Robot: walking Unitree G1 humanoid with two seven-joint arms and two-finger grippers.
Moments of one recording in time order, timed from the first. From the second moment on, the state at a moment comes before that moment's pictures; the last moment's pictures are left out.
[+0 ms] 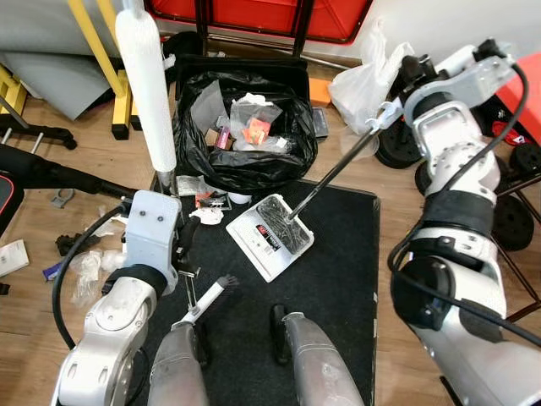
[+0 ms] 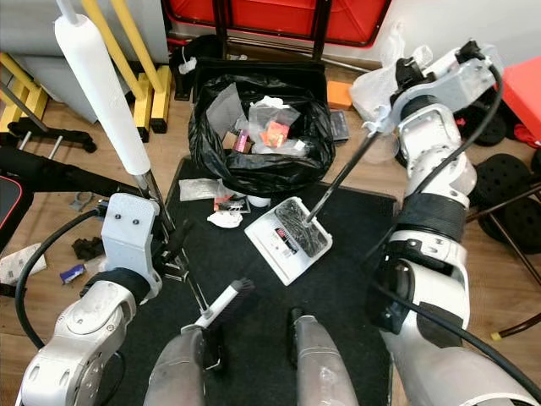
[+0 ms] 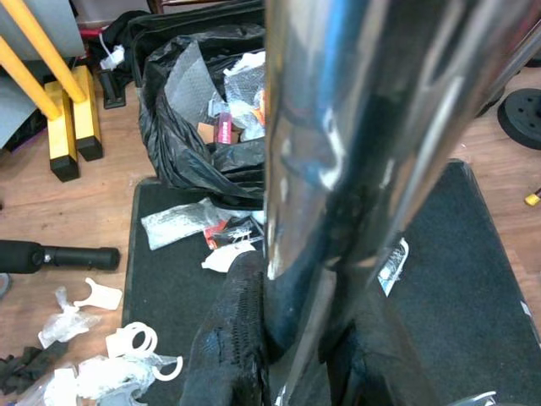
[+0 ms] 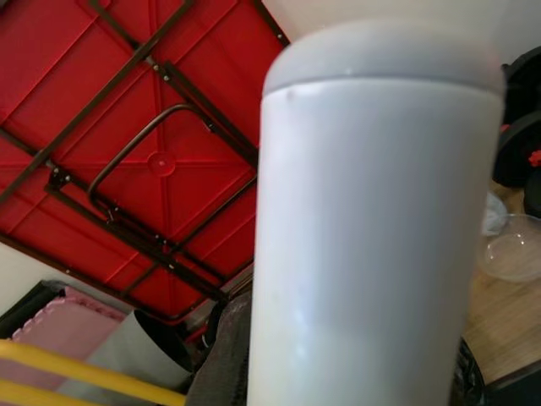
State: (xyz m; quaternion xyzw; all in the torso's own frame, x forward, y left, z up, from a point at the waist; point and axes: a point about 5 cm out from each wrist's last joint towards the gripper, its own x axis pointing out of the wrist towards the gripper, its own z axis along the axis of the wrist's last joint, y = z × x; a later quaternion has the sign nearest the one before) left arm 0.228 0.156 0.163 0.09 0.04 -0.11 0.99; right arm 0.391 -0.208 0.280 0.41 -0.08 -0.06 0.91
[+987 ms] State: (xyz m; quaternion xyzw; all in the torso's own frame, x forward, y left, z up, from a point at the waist) left arm 0.228 0.153 0.163 0.08 0.03 -0.11 0.99; right arm 0.379 -0.217 0.242 0.35 0.04 -0.19 0.92
